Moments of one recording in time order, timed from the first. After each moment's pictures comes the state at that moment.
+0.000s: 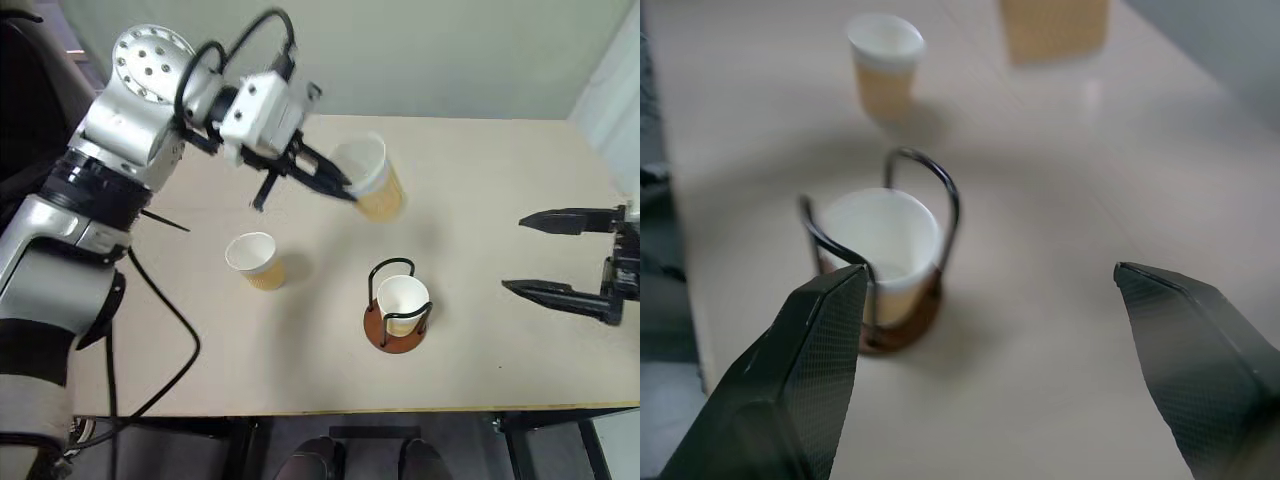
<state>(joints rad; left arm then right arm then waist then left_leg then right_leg) -1.51 0.75 -0.76 0.50 -0.63 -0.20 -1.58 -0.16 -1.18 -0.75 -0.53 0.83 0.80 1.26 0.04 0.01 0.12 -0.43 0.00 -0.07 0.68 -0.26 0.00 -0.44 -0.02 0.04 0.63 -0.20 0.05</state>
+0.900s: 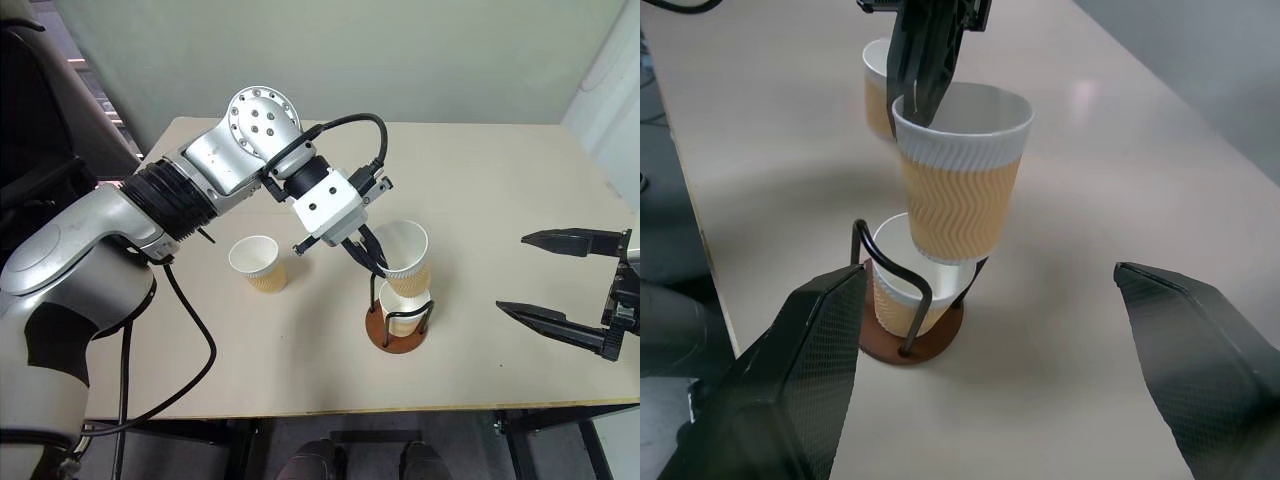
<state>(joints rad) -1.61 0.62 -1.12 0.58 -0.69 -0.47 -1.58 0.02 -1.14 -0.94 -0.72 0.91 0.90 1.09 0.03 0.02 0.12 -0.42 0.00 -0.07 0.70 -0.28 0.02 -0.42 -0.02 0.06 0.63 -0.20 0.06</state>
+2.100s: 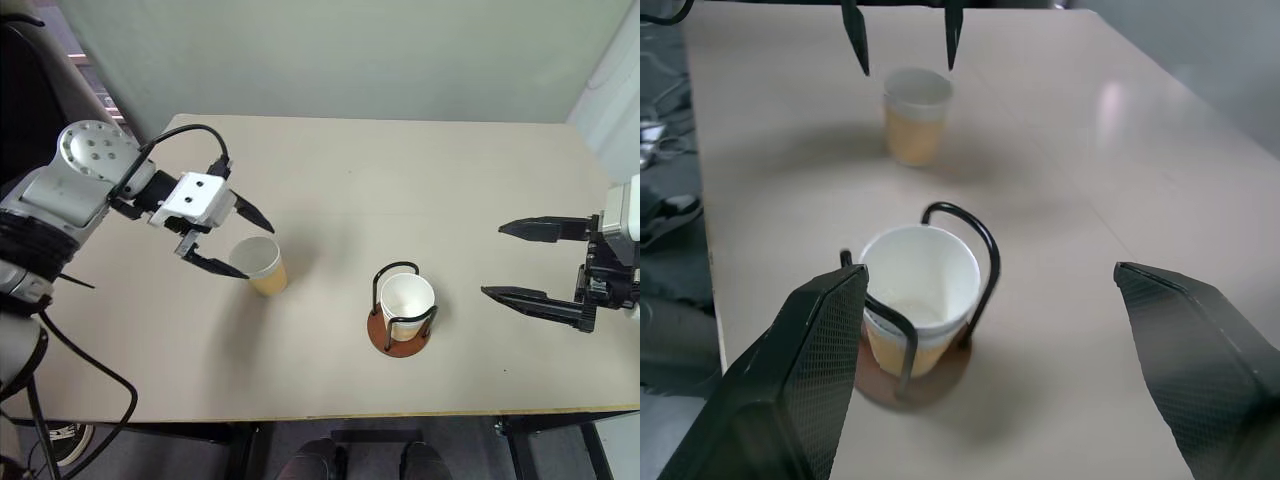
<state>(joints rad) -1.27 1.07 -0.80 0.58 -0.40 -0.24 -1.58 -0.14 -1.18 -0.62 -0.52 0.87 0.70 1.14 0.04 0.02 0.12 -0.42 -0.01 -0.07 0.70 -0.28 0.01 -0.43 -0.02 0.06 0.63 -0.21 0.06</state>
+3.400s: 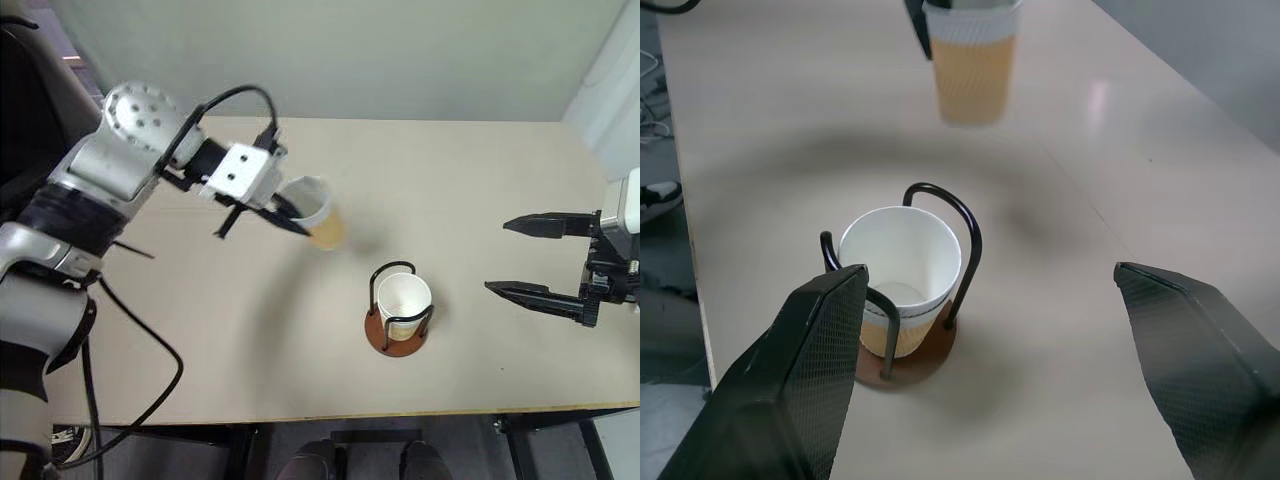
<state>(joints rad) -1.45 0.83 -0.79 0.50 -0.54 -0.25 -1.58 -0.11 -1.19 -0.67 -0.56 0.86 0.74 1.12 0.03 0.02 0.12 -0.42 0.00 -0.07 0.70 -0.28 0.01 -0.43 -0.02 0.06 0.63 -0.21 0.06</state>
